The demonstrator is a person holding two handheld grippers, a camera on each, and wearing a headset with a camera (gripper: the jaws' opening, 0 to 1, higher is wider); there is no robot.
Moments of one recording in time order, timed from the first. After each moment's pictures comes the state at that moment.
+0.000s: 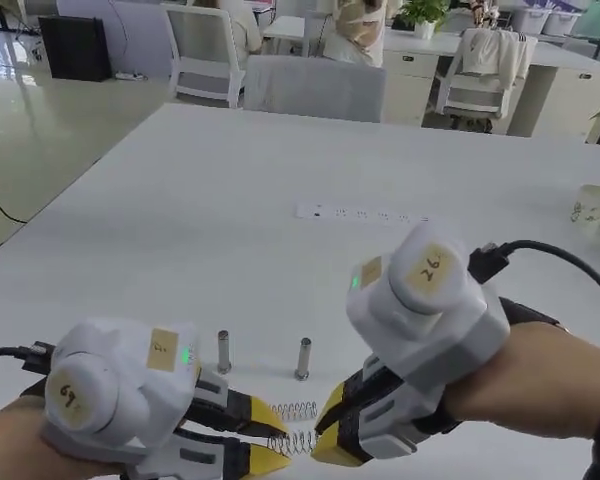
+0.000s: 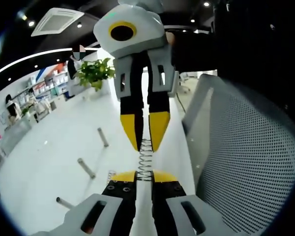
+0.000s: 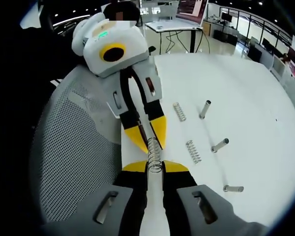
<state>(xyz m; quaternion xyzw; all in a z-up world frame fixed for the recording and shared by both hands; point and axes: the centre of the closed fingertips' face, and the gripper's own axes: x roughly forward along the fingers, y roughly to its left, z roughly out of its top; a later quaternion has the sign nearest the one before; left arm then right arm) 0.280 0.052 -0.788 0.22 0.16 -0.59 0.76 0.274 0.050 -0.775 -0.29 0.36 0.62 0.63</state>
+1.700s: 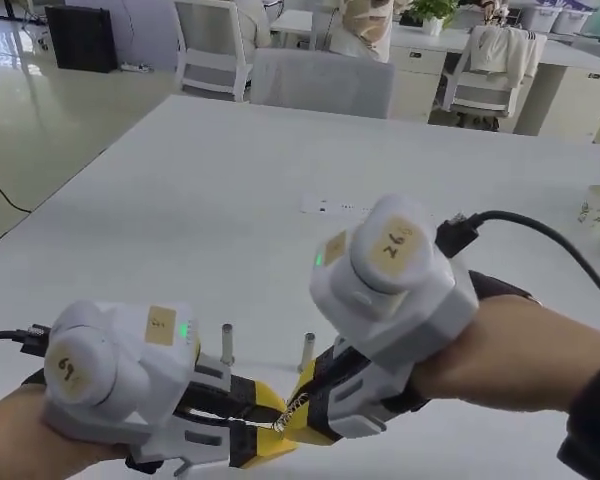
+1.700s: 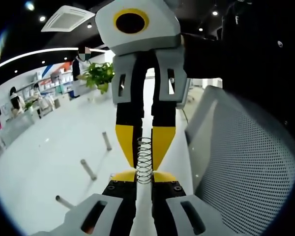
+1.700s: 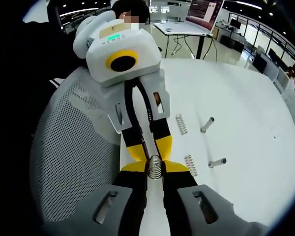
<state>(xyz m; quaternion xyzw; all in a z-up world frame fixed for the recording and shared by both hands) 0.283 0.050 -0.779 0.18 0.16 -0.58 0.78 0.274 0.074 -0.770 -0.33 0.34 0.63 0.61</state>
